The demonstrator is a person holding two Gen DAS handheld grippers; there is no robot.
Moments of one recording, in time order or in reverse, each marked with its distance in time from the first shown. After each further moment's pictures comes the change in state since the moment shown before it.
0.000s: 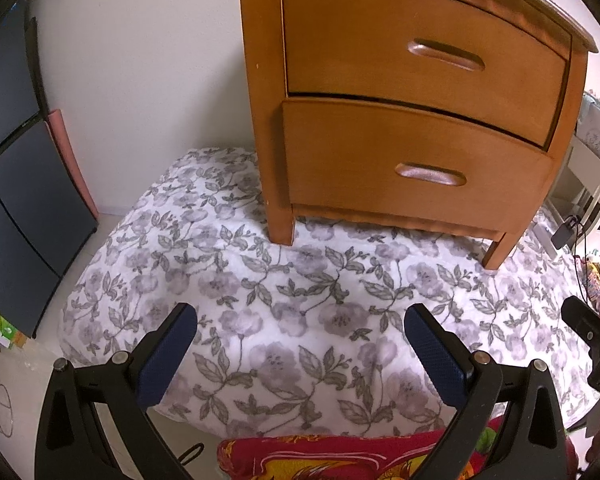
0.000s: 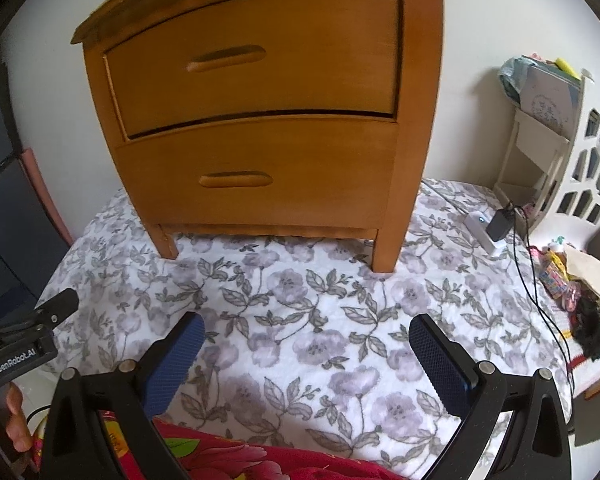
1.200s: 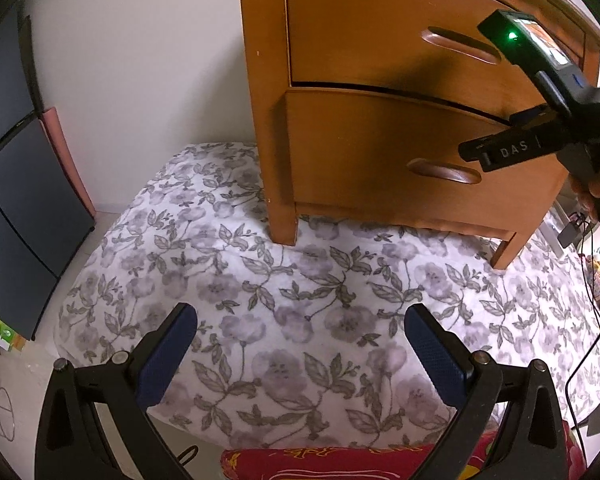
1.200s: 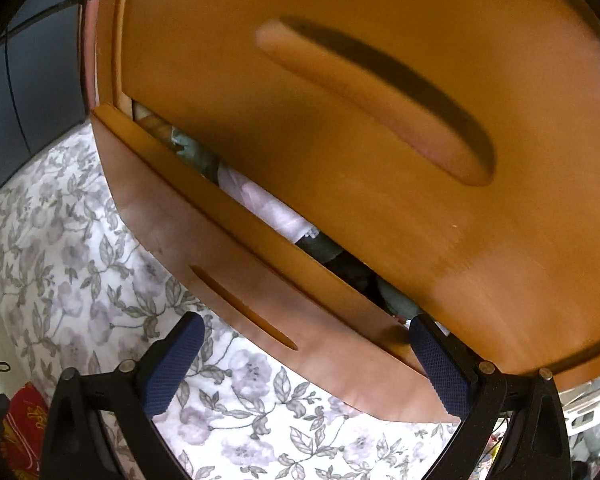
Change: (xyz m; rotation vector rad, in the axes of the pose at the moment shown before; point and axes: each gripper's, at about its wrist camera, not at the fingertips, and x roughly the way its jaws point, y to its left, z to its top) left arm 0.020 0.017 0.007 -0.004 0.029 -0.013; right arm 0.148 0.084 0.166 -0.572 0.165 -0.013
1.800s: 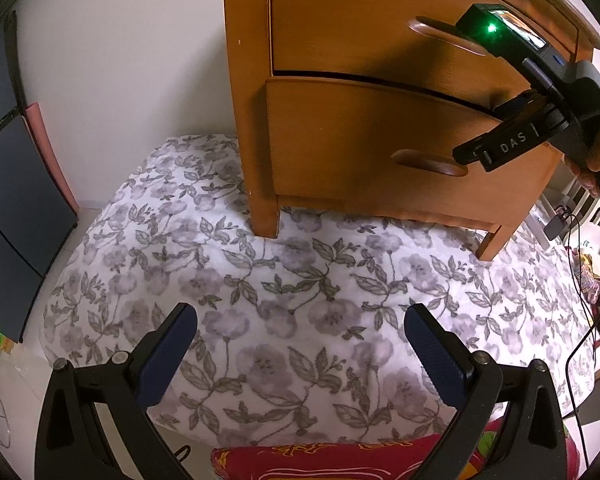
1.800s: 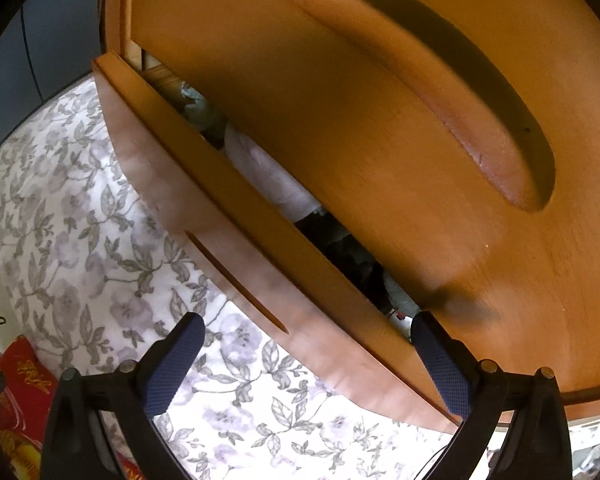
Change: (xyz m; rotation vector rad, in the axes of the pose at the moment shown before) left arm 0.007 -0.001 0.001 0.010 0.033 -0.069; right arm 0.013 0.007 0.007 -0.130 0.164 0.037
